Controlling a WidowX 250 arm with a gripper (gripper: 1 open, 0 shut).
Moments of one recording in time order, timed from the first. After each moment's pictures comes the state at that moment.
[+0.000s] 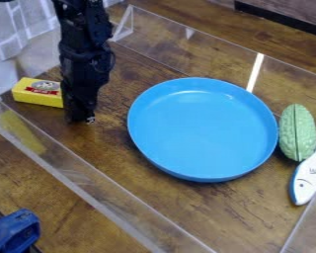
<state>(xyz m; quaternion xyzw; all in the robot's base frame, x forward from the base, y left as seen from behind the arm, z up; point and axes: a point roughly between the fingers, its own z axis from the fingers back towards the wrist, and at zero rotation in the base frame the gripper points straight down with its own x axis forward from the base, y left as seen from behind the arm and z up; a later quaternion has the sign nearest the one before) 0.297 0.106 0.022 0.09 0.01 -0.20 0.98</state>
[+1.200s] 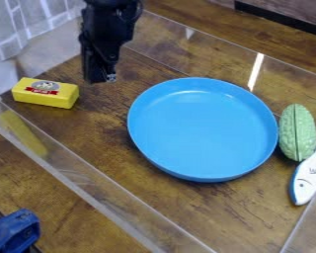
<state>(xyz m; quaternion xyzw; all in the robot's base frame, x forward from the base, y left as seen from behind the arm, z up) 0.315 0.091 0.078 0.09 0.01 -0.23 0.97</state>
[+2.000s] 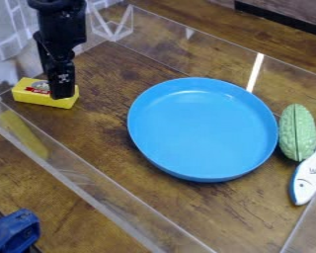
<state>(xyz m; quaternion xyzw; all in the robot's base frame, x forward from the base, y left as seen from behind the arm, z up) 0.289 0.129 0.063 0.04 -0.01 -0.25 0.97</state>
